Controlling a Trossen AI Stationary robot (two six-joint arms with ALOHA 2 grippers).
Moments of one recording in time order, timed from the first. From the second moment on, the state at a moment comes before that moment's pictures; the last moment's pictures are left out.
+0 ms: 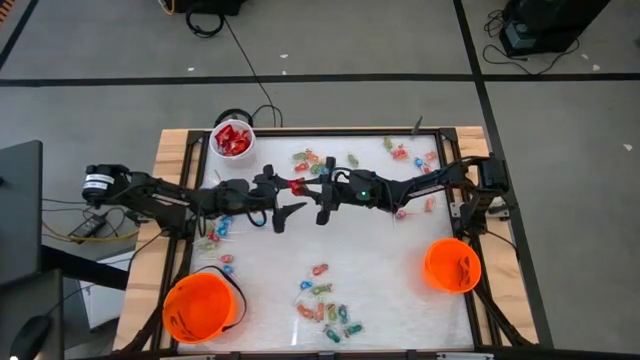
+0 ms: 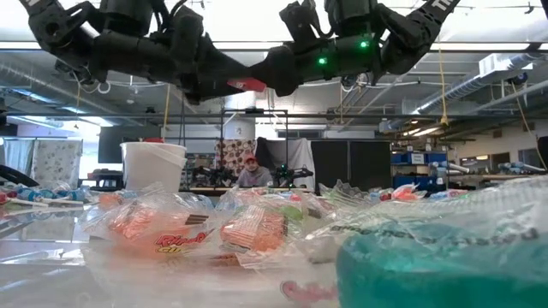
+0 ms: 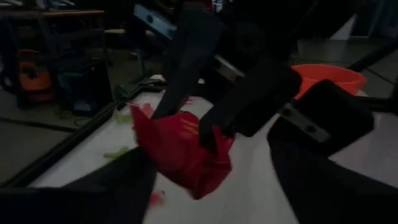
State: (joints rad) left arm 0.05 1.30 0.44 0.77 -0.19 -0.03; right arm -0.09 1.80 0.95 0.79 0.14 -0.46
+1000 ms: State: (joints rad) left arm 0.22 0.75 0.55 -0.19 -0.58 -0.19; right arm 0.04 1.79 0.95 0.65 0.59 -0.36
